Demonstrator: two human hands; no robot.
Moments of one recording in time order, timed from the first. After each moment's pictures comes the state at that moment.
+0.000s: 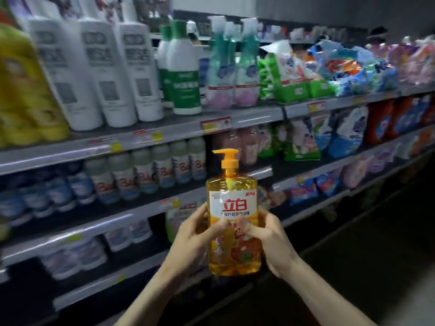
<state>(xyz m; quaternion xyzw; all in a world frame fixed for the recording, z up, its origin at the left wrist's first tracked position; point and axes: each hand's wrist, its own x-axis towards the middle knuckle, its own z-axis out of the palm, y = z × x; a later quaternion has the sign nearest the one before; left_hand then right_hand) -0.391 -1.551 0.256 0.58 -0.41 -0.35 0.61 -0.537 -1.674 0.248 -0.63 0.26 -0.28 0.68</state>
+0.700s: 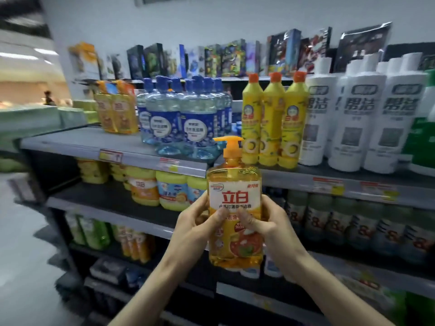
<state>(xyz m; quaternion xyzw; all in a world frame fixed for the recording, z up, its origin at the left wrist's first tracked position) -0.235 -1.262 0.337 0.69 -0.23 0.00 0.69 -0.249 -1.451 0.330 -0.70 -0.06 -0.08 0.71</state>
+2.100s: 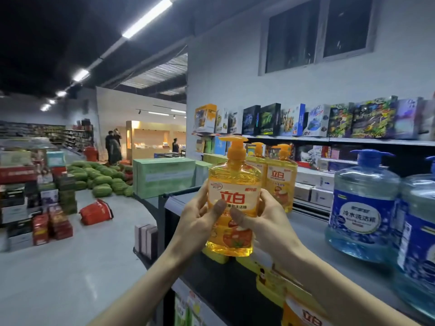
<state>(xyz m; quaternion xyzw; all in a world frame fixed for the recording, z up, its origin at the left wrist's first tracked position) 0.082 -0.809 0.437 0.70 -0.16 0.27 0.64 0.135 -0.976 0.447 -0.70 -0.29 -0.05 0.66</state>
